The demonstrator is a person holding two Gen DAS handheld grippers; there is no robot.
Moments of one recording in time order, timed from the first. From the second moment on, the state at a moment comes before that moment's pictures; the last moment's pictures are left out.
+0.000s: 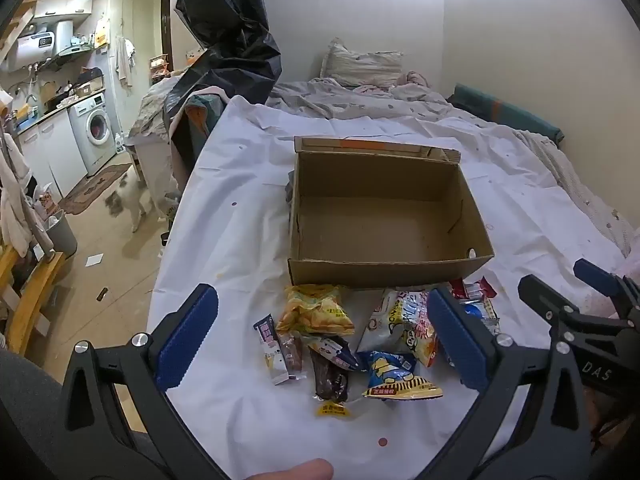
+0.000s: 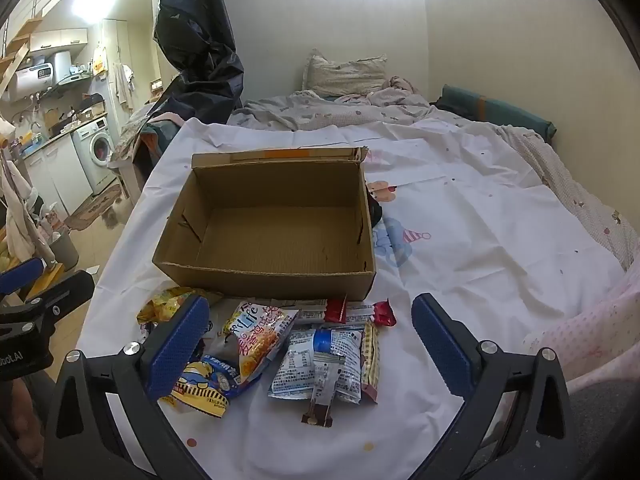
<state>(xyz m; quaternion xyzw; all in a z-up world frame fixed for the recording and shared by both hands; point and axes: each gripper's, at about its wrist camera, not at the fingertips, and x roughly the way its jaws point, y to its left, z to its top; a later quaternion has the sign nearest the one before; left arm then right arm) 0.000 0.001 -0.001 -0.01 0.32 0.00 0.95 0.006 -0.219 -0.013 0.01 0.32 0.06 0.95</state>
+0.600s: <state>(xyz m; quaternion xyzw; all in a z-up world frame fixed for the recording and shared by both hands) 0.003 -0.002 -0.002 -0.01 0.33 0.00 0.94 0.007 -0.221 -0.016 0.02 0.32 0.06 0.94</state>
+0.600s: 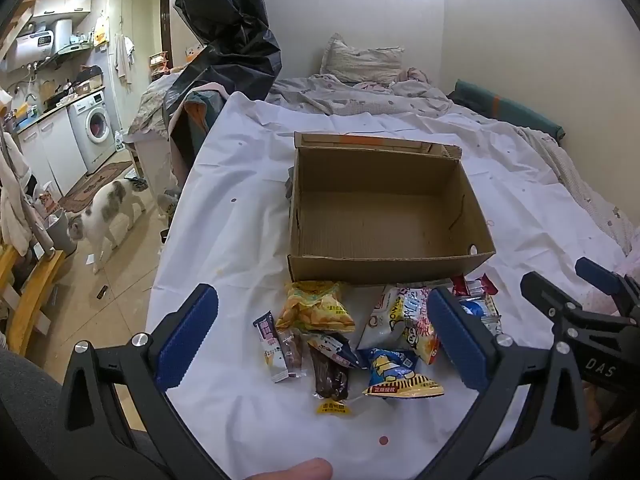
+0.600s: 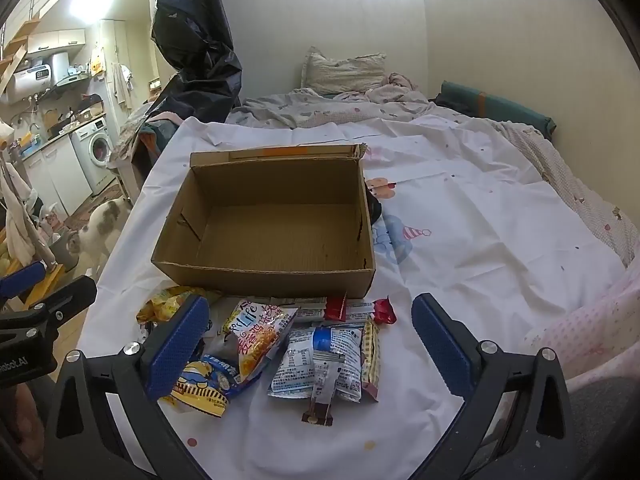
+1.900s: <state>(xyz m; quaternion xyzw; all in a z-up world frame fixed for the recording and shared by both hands) 0.003 -0.004 0.001 -0.01 0.33 0.00 0.94 0.005 -0.222 -0.014 0.02 0.32 0.06 0.94</state>
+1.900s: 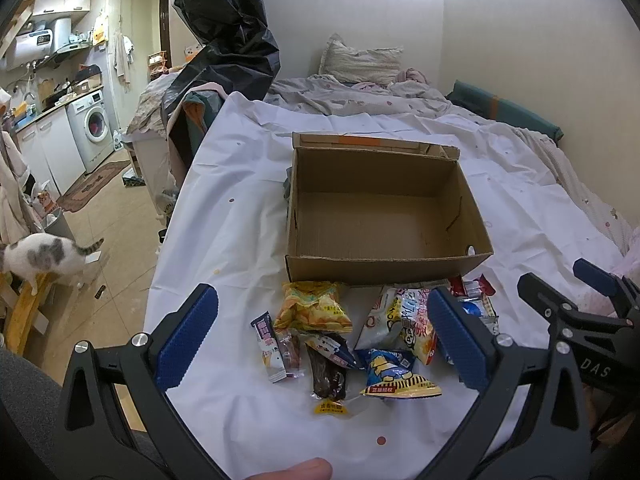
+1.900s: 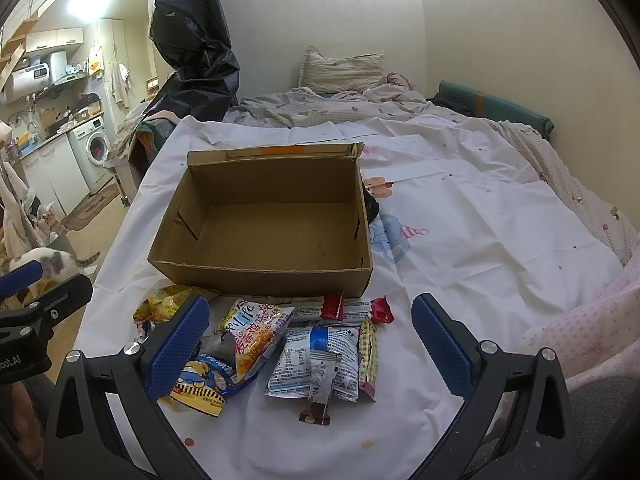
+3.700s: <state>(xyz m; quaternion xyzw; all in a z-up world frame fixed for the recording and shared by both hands) 0.063 0.033 -0.002 -0.02 0.42 0.03 0.90 0.087 -0.268 0.003 0.07 0.45 0.05 0.89</state>
